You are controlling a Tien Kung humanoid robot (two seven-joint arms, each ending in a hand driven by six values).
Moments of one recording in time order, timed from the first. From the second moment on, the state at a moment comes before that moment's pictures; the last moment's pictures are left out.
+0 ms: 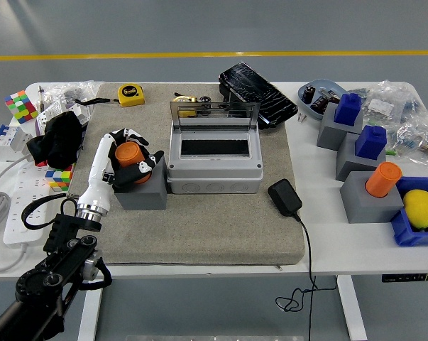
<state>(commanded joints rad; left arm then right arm) -0.30 0.00 -1.18 -0.89 1.23 0.16 -0.64 0.00 -0.10 1.68 0.18 -1.46 0.00 -0.14</state>
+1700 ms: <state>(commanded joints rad) -0.74 0.00 -0.81 -0.80 2.00 0.14 -0.25 0.00 -0.10 1.66 0.18 -1.46 0.00 -0.14</state>
